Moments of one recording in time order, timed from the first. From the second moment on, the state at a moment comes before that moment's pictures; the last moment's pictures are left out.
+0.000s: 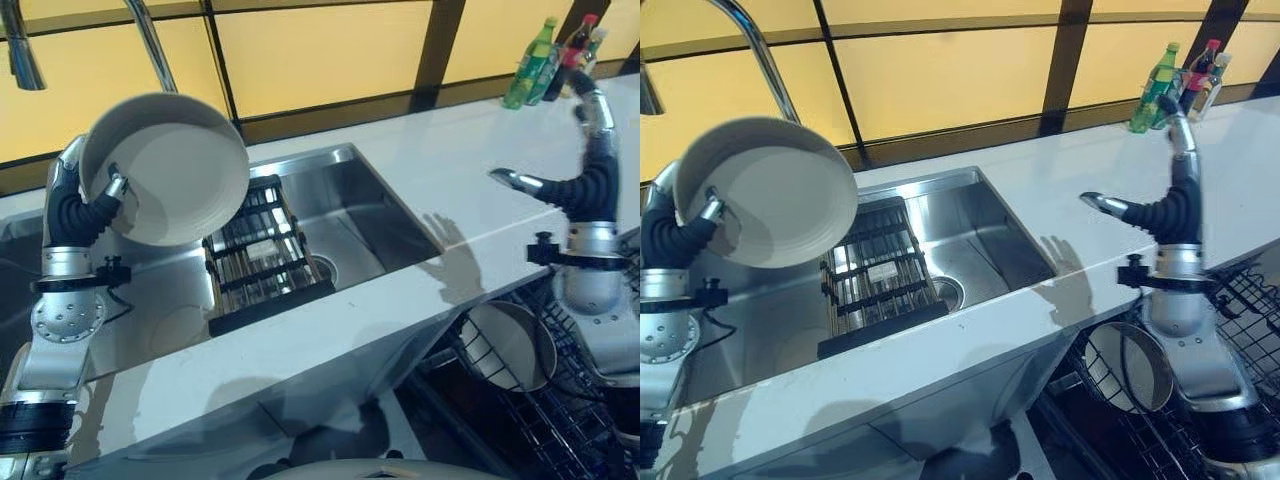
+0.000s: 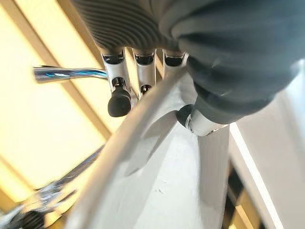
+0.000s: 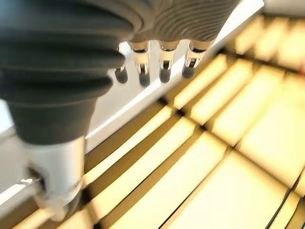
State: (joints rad) left arm -0.13 0.74 0.10 -0.04 0.08 -0.45 0.35; right arm -0.22 -0.68 0.09 -0.31 0.13 -0.14 -0.32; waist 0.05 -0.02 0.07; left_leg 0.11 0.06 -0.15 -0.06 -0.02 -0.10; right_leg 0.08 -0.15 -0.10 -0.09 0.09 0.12
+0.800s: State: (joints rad) left arm -0.30 0.59 -0.22 -0.11 0.25 -0.53 0.52; right arm -0.44 -0.44 0.43 -0.25 0.55 -0.04 -0.16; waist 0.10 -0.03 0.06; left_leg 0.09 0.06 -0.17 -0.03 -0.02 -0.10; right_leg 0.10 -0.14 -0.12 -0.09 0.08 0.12
